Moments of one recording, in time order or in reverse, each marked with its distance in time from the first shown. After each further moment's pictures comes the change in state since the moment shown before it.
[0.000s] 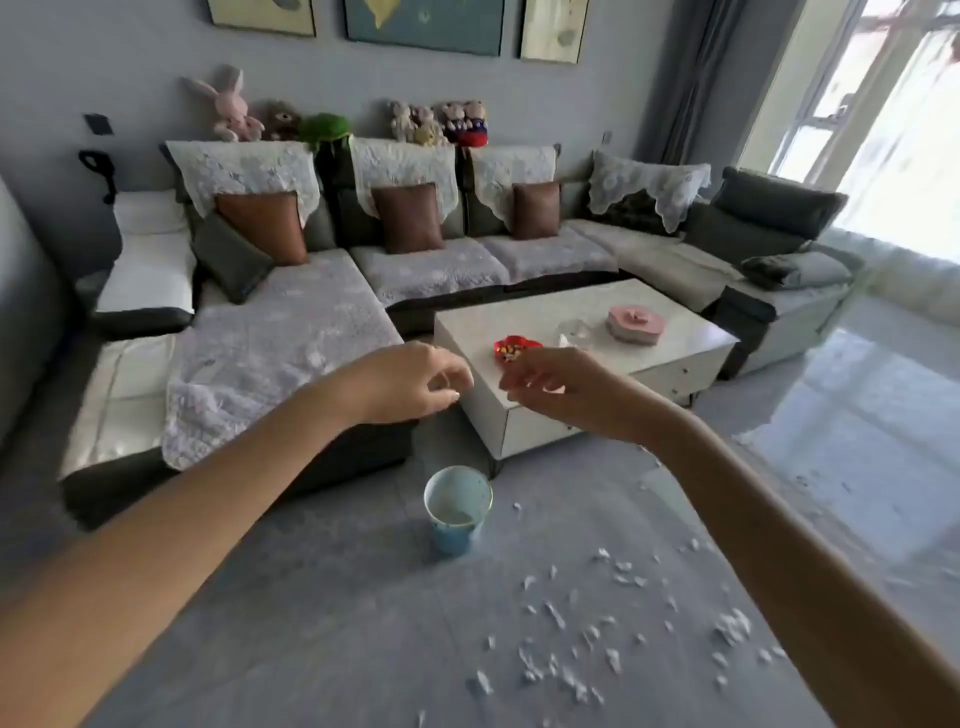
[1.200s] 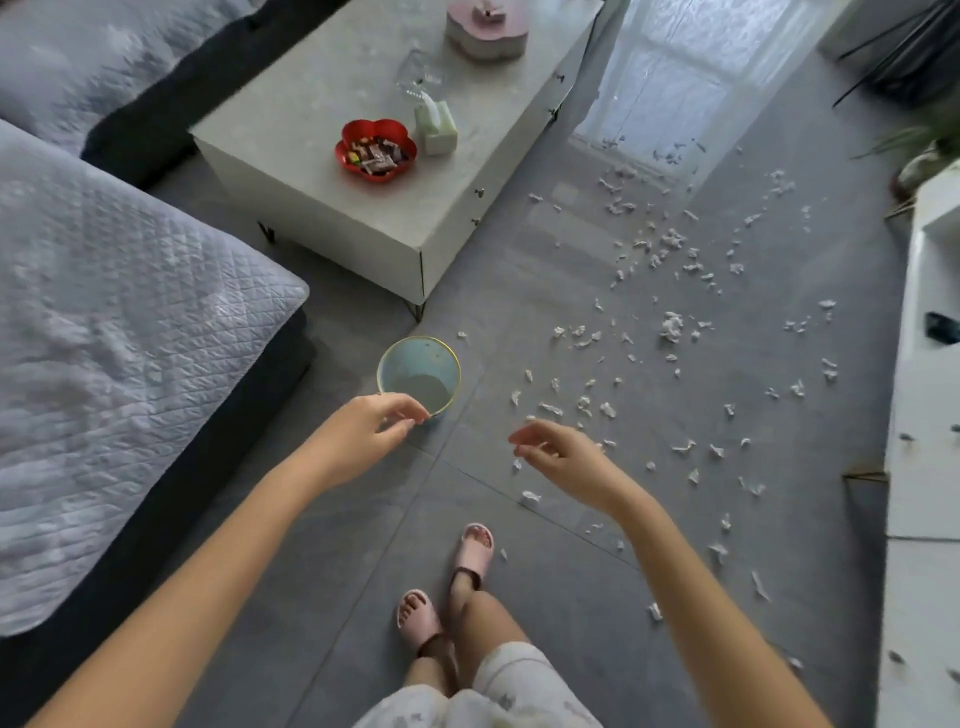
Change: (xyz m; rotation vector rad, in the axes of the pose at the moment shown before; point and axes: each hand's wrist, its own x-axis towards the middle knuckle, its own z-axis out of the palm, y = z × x) left_hand 0.202 -0.371 0.158 -0.430 -0.610 0.011; right_hand 0.182 0.164 0.273 0.501 0.177 1.135
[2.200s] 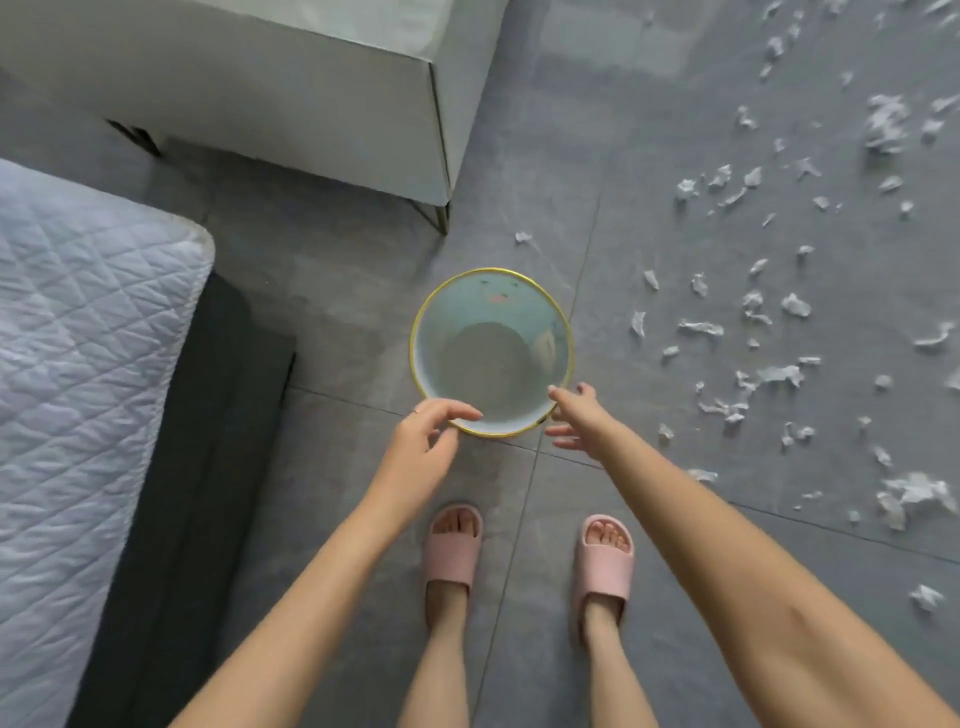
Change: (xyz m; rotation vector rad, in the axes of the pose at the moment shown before) left_hand 0.333 -0.355 0.112 -0.271 -0.040 -0.114; right_hand 0.504 0.226 0.253 0.834 0.143 0.859
